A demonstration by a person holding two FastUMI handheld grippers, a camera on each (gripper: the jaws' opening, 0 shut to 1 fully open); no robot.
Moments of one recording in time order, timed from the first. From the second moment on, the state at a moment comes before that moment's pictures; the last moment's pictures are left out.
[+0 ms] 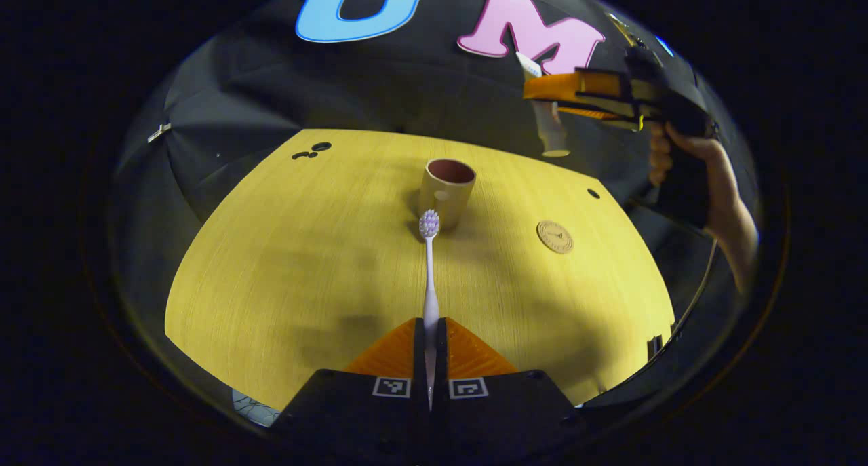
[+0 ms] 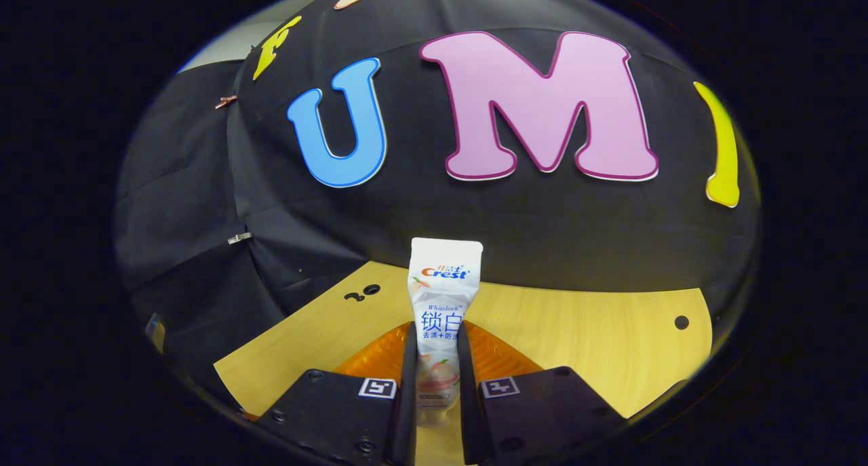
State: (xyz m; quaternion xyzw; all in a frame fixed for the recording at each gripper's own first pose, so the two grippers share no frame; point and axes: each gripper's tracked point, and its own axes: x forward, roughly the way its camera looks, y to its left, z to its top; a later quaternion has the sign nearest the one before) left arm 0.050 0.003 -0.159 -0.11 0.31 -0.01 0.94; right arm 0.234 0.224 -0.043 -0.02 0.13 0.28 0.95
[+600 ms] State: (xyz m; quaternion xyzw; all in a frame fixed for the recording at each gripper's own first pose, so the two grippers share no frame) left arm 0.050 0.057 -0.111 -0.16 0.21 0.04 0.96; right arm 0.295 0.279 -0.115 0.00 0.11 0.28 0.95
